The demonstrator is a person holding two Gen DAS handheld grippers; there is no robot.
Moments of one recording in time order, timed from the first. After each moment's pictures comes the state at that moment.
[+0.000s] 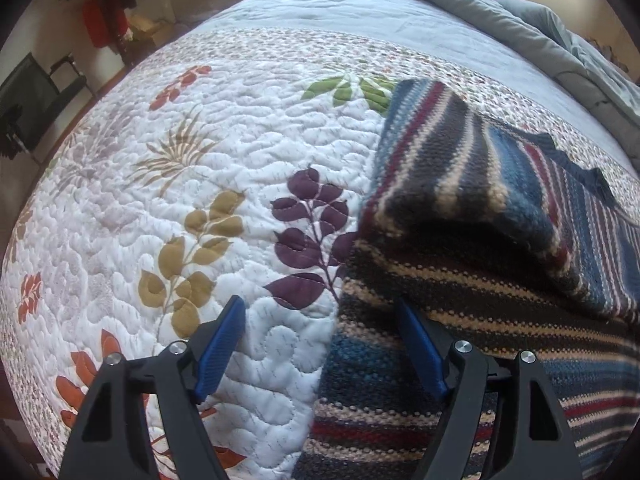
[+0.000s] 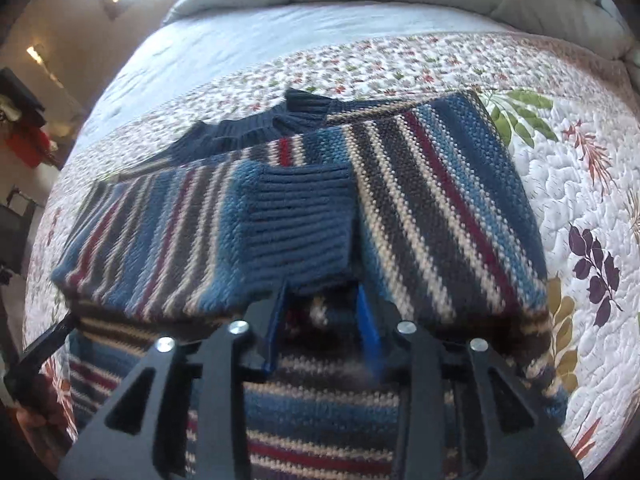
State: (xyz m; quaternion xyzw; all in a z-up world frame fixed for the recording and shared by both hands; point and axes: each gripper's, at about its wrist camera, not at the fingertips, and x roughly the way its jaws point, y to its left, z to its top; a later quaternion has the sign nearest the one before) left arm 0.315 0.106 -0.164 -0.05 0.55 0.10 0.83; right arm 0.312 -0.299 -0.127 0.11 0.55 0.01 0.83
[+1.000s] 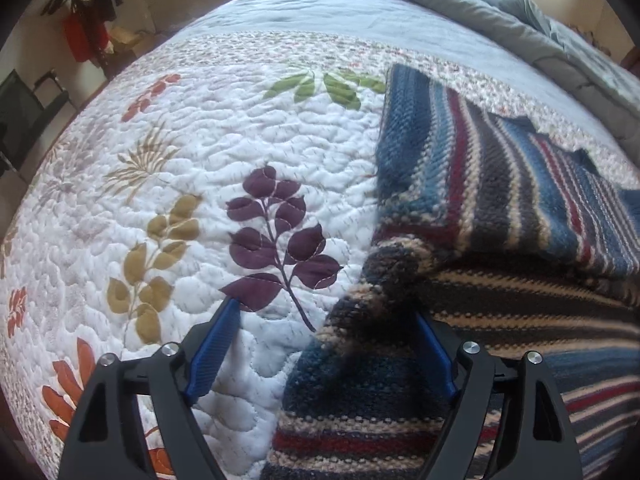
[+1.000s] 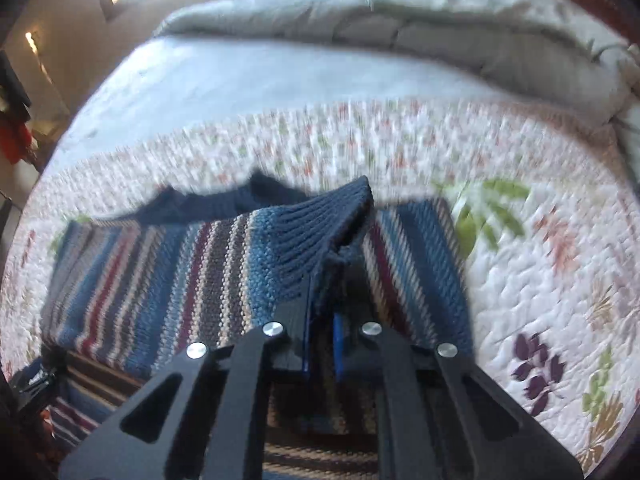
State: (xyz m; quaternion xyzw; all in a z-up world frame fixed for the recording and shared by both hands) left arm 0.318 0.084 -0.174 -0.03 0.54 0.07 0.84; right arm 0.387 -0.316 -0.114 0.06 0.53 -0.03 0.85
